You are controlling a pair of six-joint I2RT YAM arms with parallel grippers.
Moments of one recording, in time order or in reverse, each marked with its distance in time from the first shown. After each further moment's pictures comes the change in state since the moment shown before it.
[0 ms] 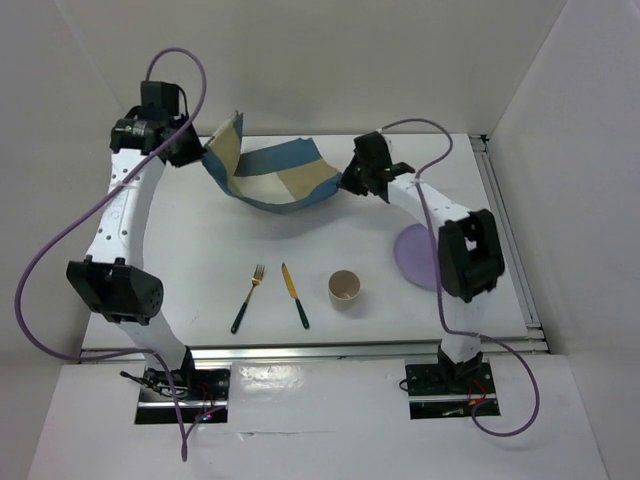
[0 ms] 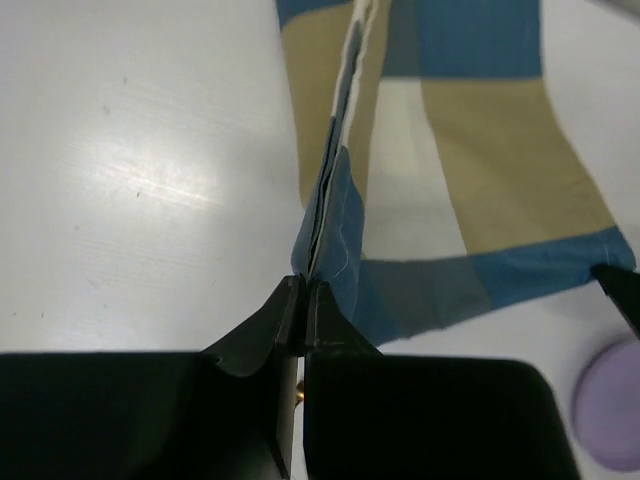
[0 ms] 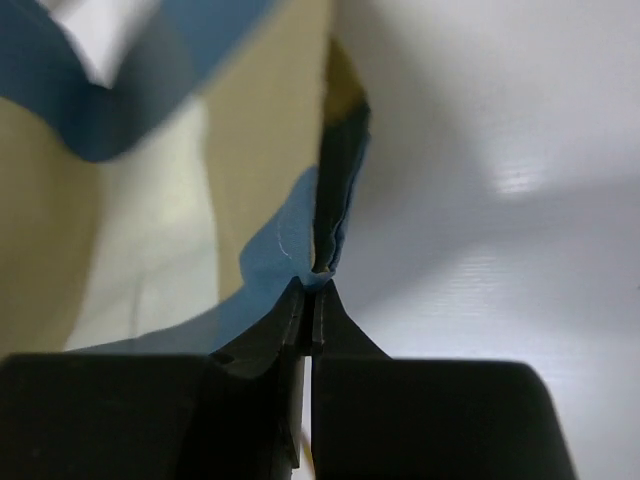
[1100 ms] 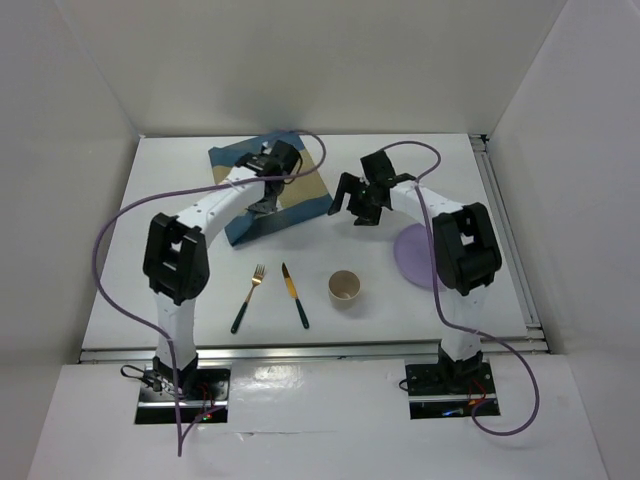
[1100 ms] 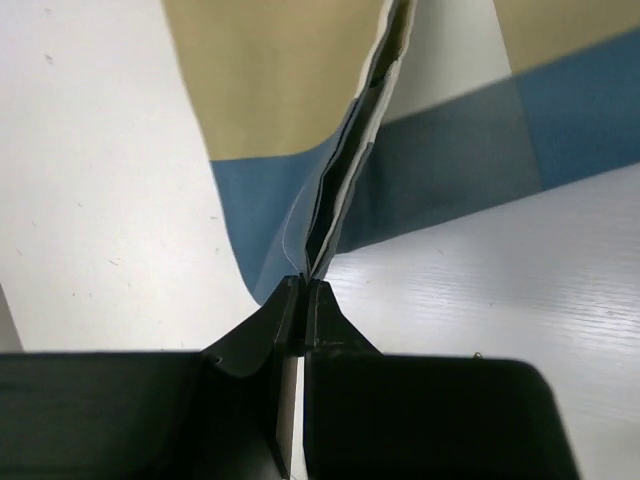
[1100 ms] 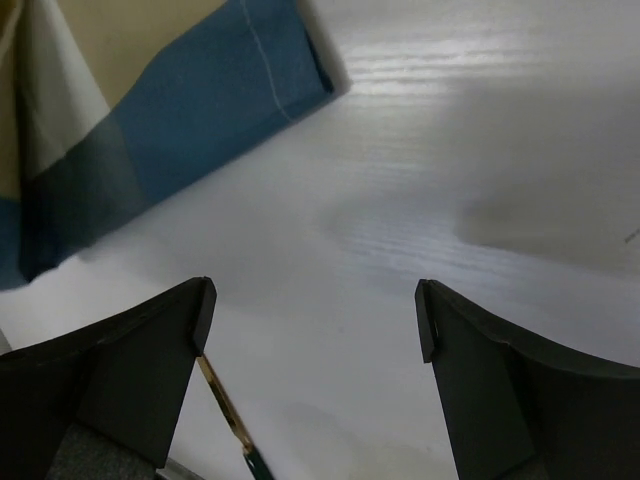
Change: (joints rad) left arm -0.414 0.294 -0.170 0.032 -0.443 0.102; right arm -0.057 -0.023 -0.135 -0.080 -0.260 -0.217
